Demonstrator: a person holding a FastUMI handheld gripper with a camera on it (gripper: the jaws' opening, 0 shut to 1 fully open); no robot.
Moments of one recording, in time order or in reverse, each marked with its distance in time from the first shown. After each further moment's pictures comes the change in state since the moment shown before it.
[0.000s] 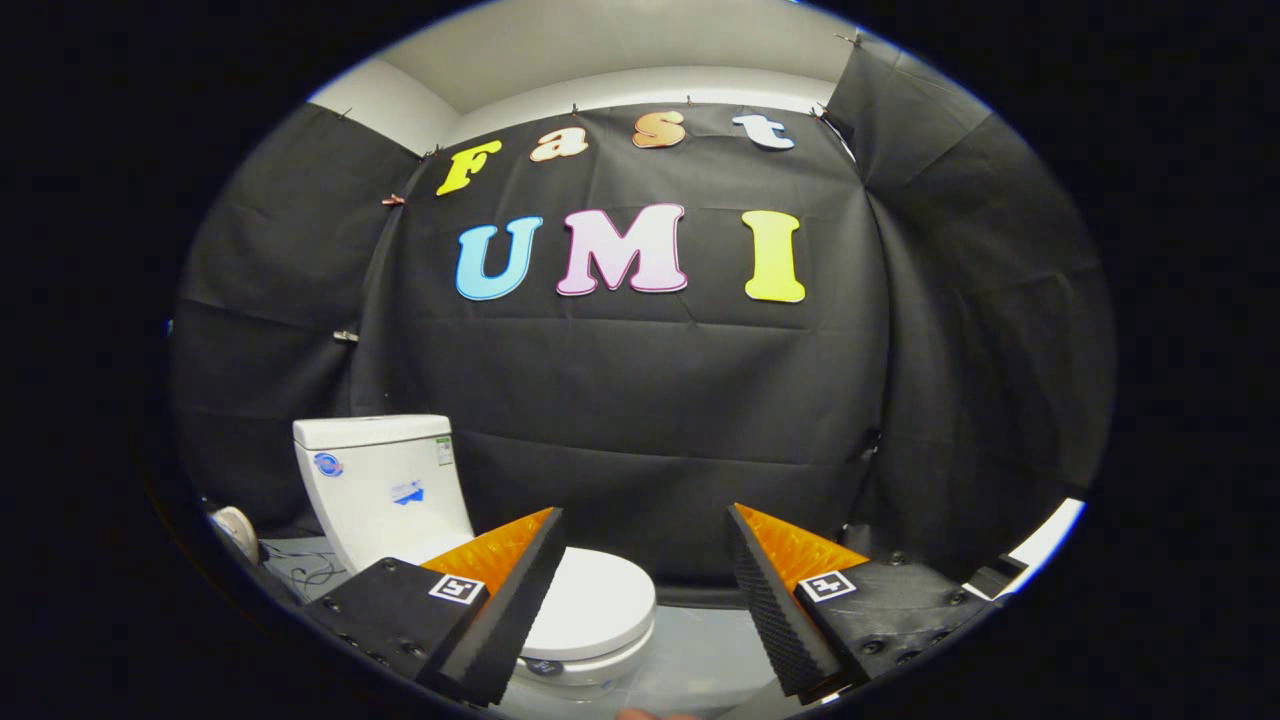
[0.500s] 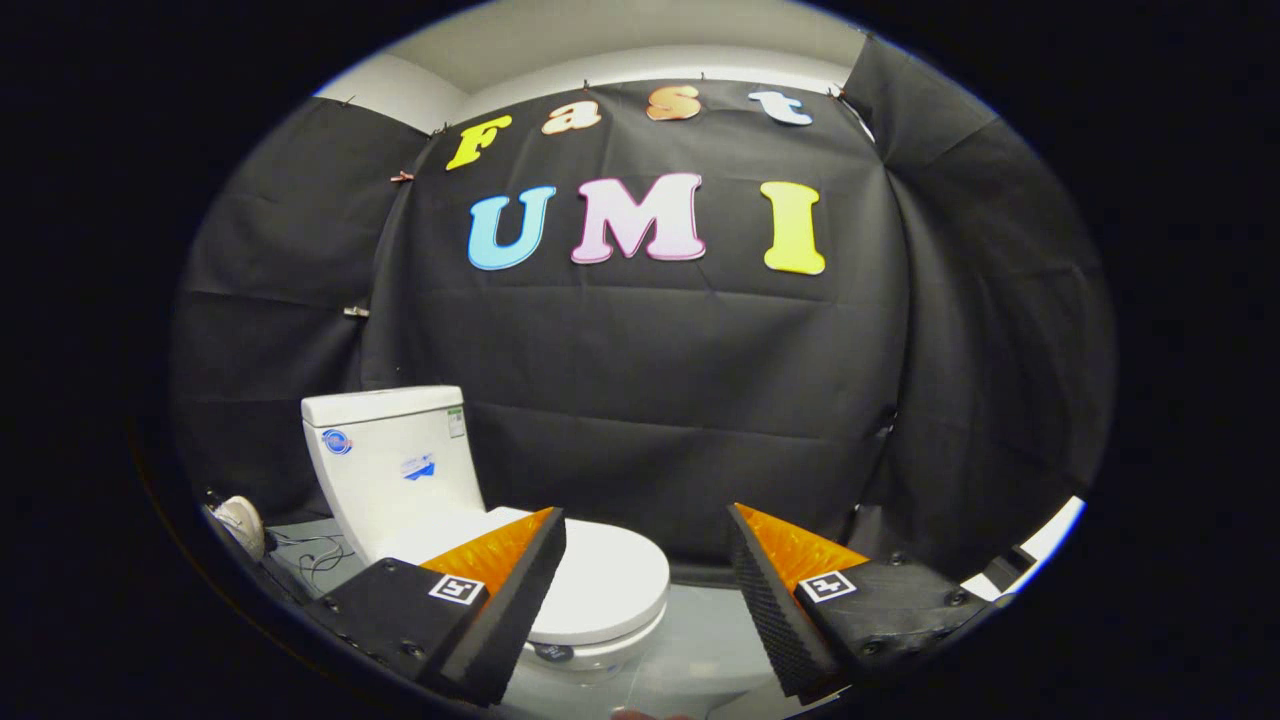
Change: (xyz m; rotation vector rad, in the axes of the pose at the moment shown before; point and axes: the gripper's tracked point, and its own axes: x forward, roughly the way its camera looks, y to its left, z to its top) arm 0.010 0.017 -0.039 -0.015 0.140 0.046
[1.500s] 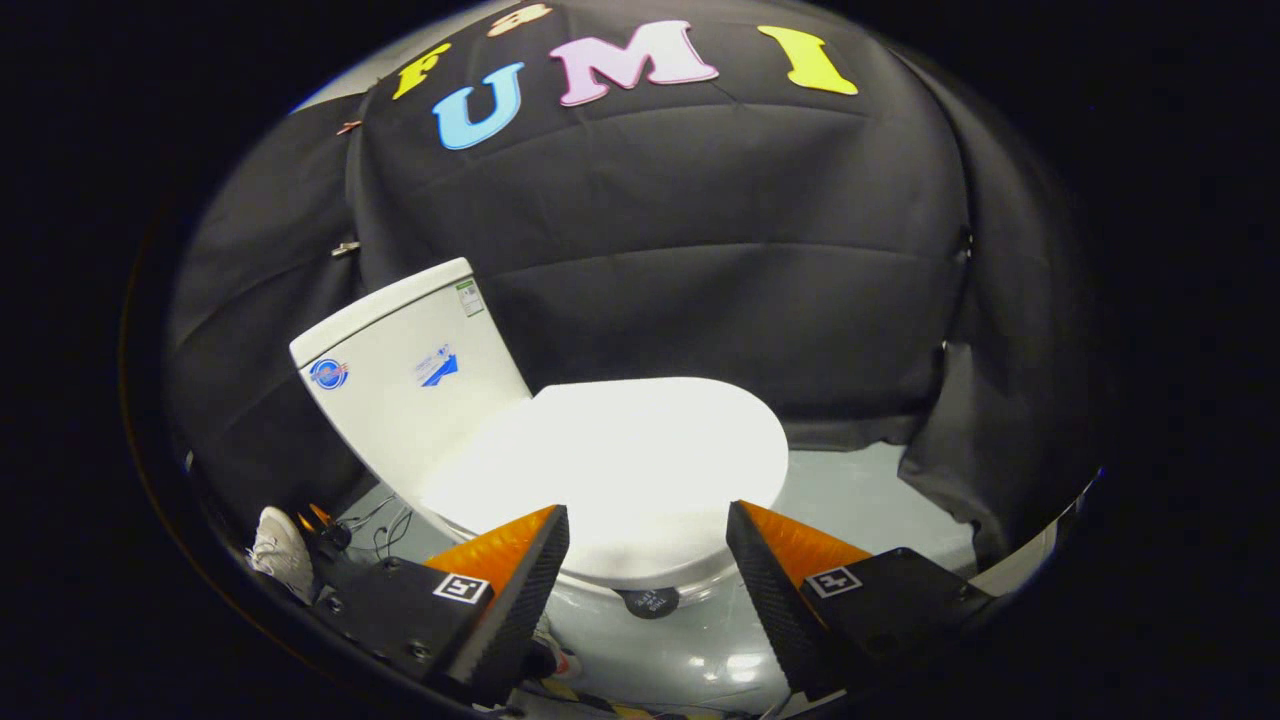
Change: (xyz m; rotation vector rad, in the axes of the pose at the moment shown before) arm 0.064 0.062 -0.146 0.217 0.467 0.067
